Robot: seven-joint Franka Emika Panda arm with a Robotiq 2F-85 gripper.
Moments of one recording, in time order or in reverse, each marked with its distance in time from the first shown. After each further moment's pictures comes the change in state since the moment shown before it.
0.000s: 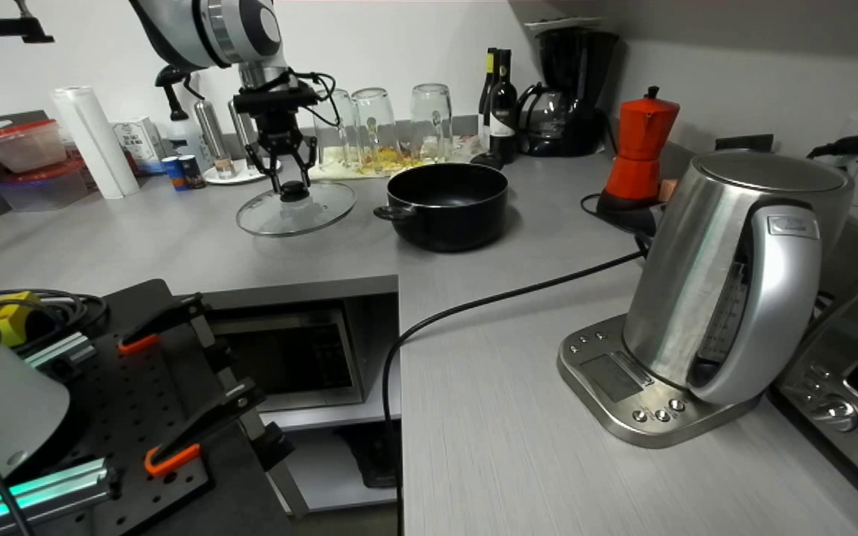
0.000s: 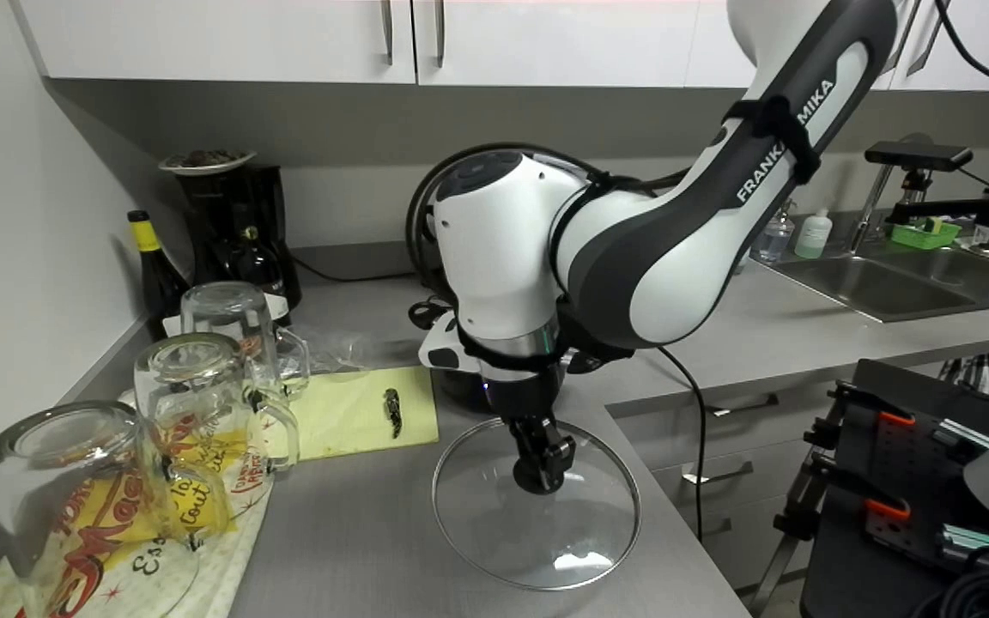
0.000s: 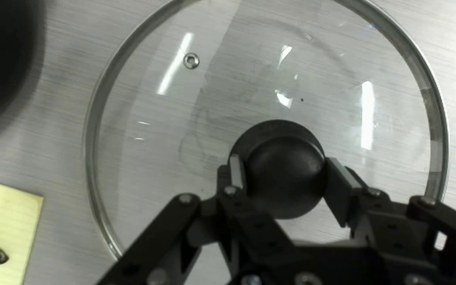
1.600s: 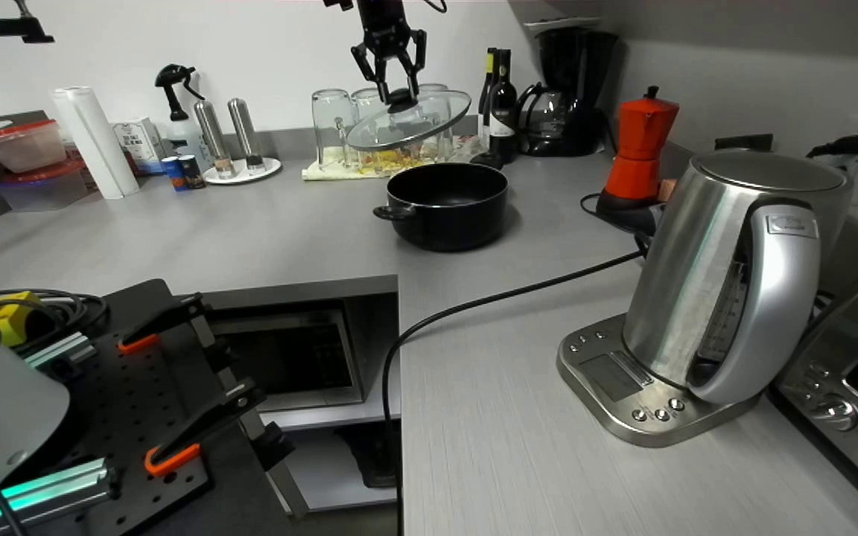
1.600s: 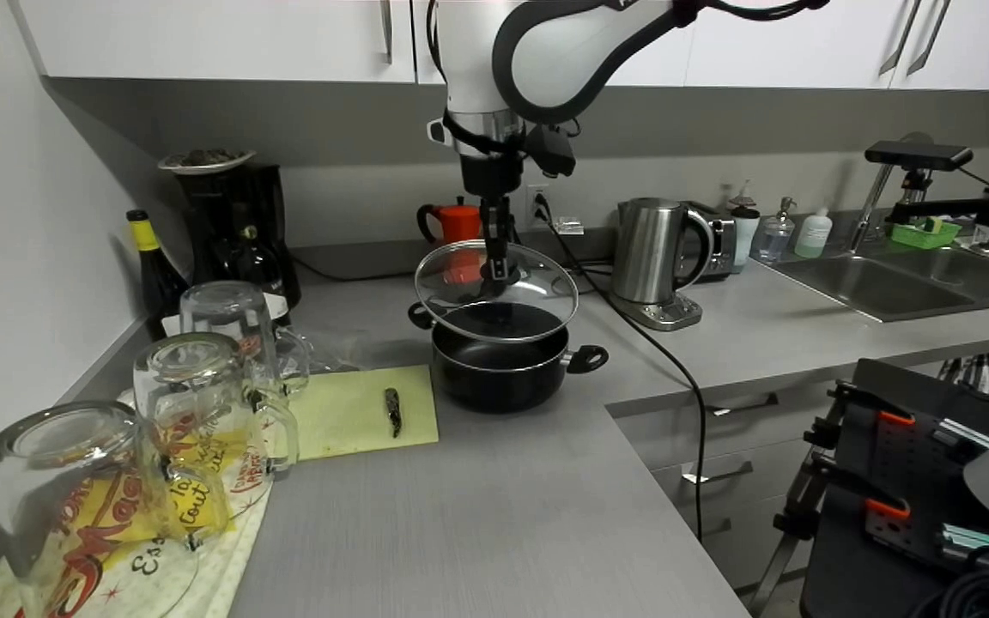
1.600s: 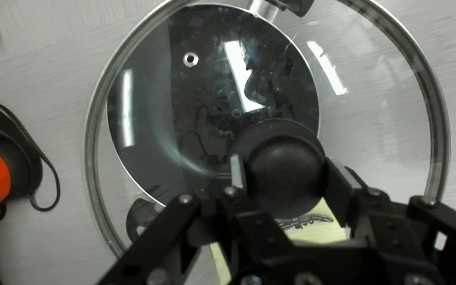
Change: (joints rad) arm -0.159 -0.081 -0.157 0.317 0.077 -0.220 0.131
